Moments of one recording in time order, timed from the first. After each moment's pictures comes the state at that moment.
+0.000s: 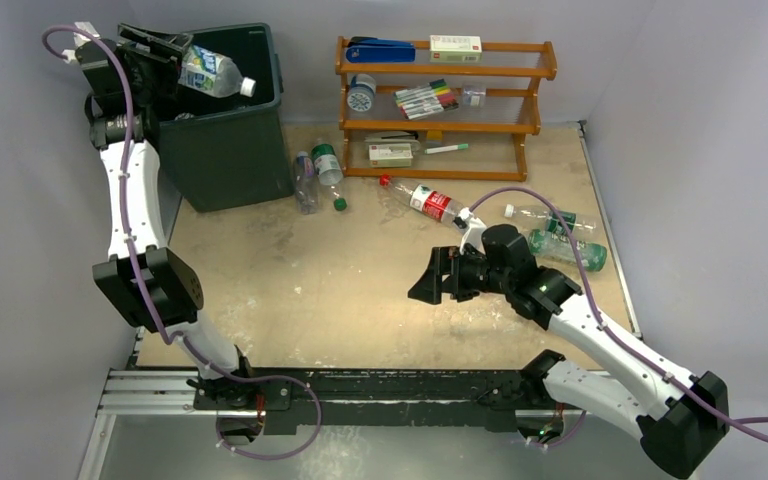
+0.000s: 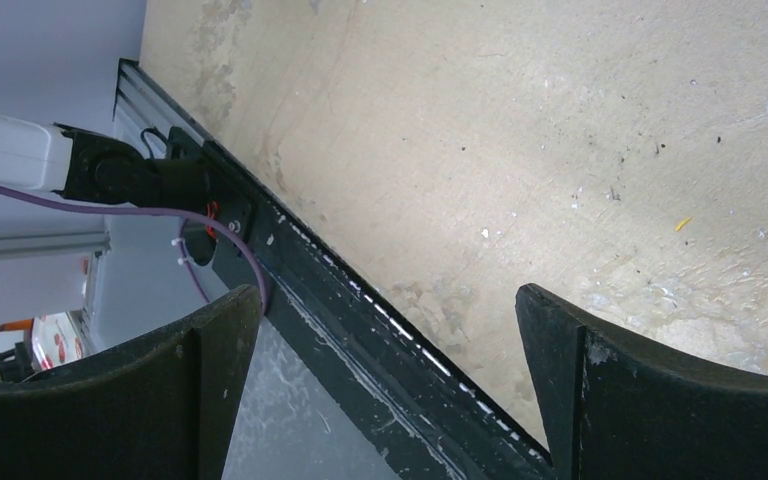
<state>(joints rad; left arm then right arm) 0.31 1.72 1.89 -0.23 0.31 -1.12 0.64 0.91 0.70 -0.42 -0.36 0.61</state>
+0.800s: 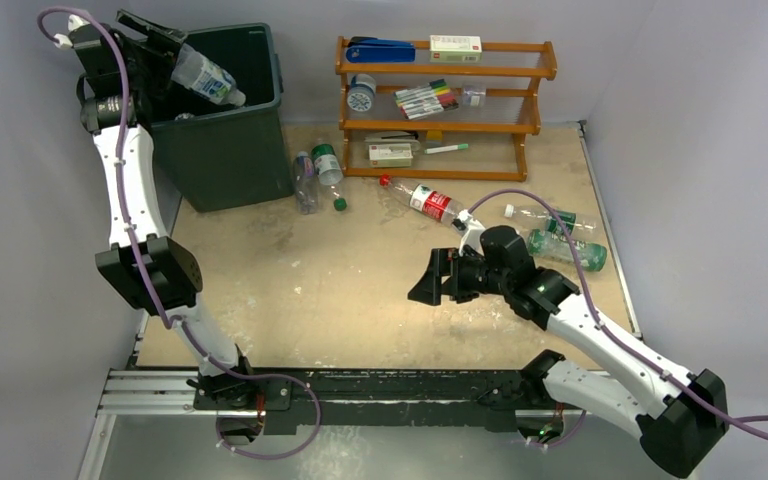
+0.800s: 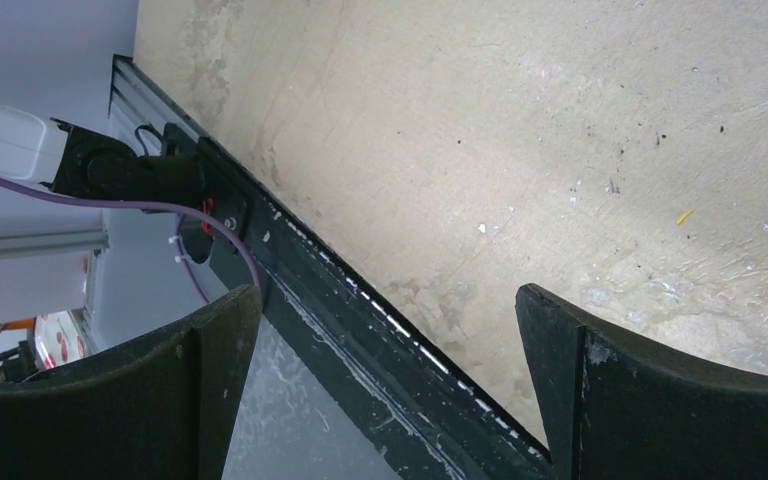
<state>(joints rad) 0.32 1.86 2.13 -0.44 0.23 -0.96 0.64 0.91 0.68 -0.41 -0.36 0.61</state>
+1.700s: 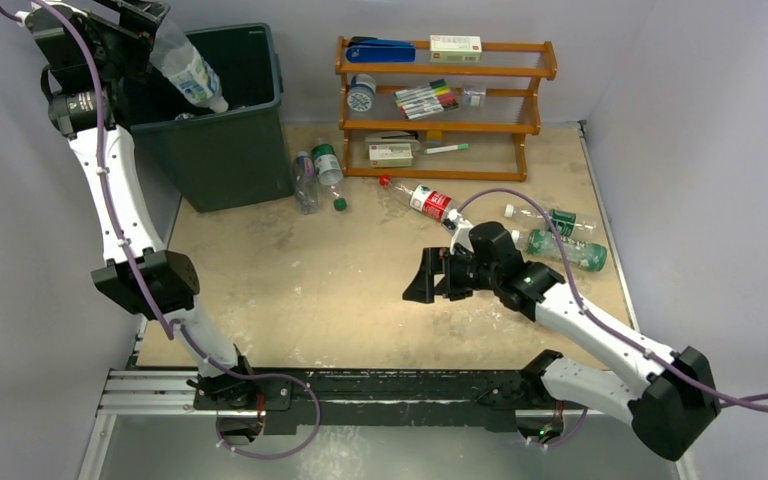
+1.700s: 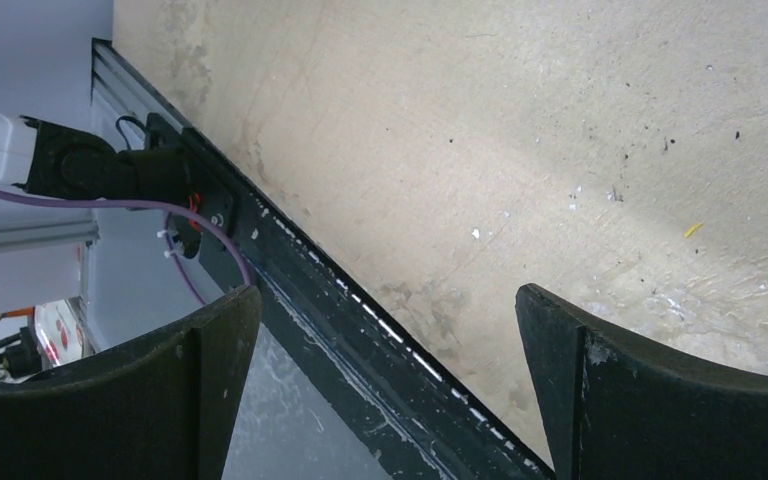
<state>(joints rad) 0.37 1.84 2.29 -0.50 0.36 -1.01 0.64 0.99 0.67 -0.36 -0.39 0.61</state>
